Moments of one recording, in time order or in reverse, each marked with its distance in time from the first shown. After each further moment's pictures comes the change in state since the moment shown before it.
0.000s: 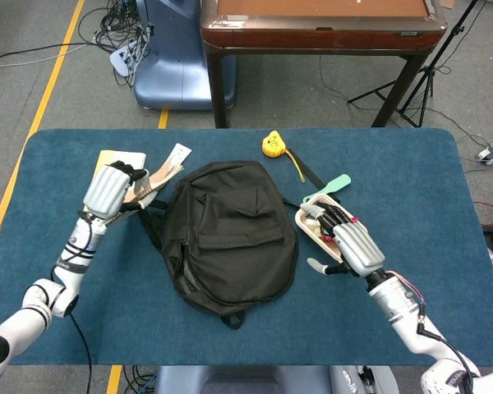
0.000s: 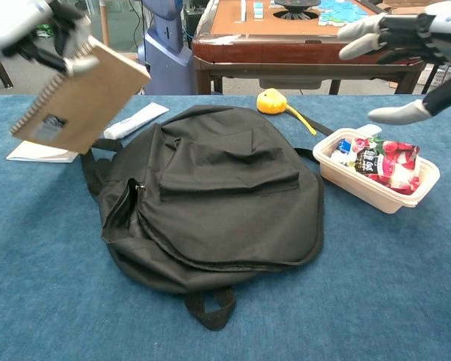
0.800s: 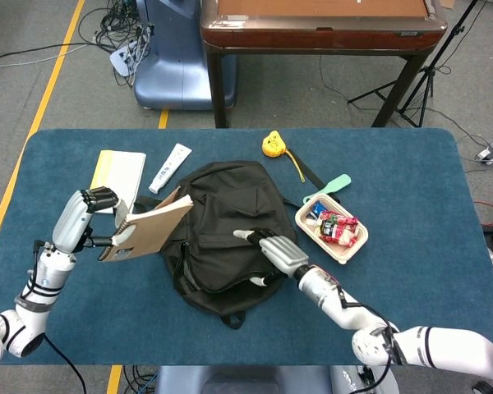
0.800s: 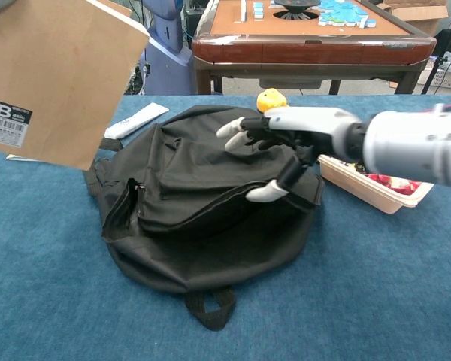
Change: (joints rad) left arm 0.139 0.330 0.070 -0.541 0.075 0.288 -0.360; right arm 0.271 -0.294 0.067 0.174 0.310 -0.365 -0.179
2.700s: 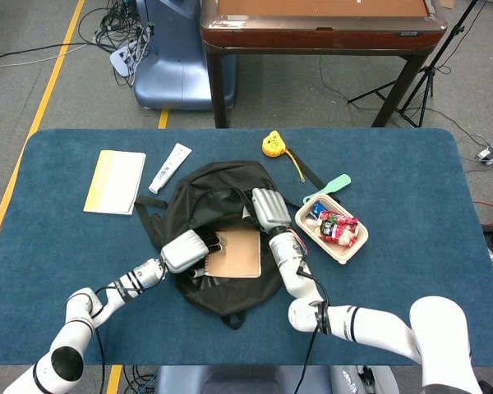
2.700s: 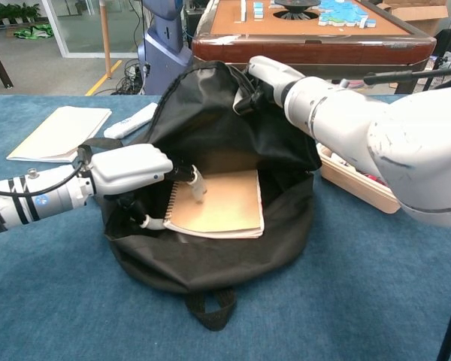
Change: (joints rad) left arm -0.176 -0.708 0.281 1.040 0.219 -0.339 0.095; right arm 0.202 -0.408 0.228 0.435 0.338 0.279 -0.257
